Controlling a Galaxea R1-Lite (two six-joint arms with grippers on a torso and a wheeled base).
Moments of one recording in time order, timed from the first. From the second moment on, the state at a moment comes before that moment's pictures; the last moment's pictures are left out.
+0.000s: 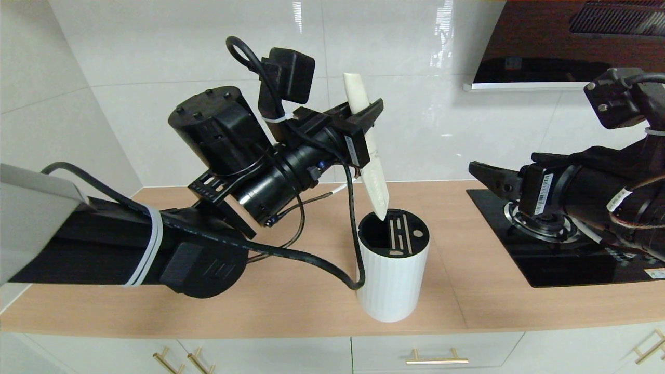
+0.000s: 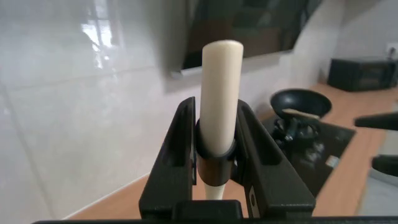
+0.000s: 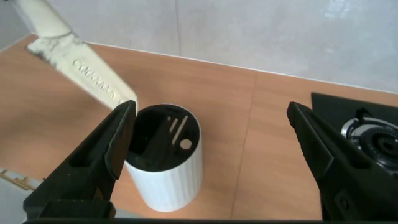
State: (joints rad) left arm -0.64 1.93 -1.13 -1.17 -0.14 -0.03; right arm 0.66 1.37 -0.85 -0.46 -0.38 0.02
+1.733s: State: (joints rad) left arm -0.67 2.16 -1.15 -1.15 -0.11 0.00; right arm 0.66 1.40 -0.84 -0.46 -0.39 0.02
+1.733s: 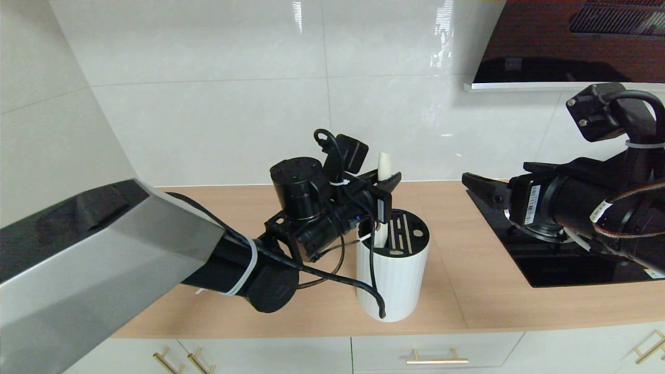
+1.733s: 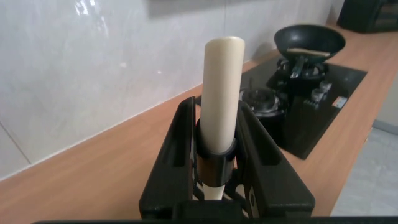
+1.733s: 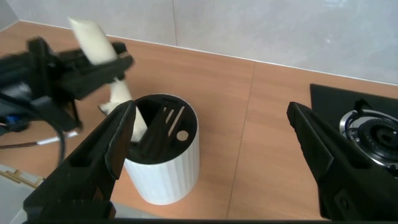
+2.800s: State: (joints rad) left arm -0.69 2.24 -1.15 -1.14 -0.06 0.00; right arm 0.66 1.41 -0.83 -0.46 -0.39 0.02
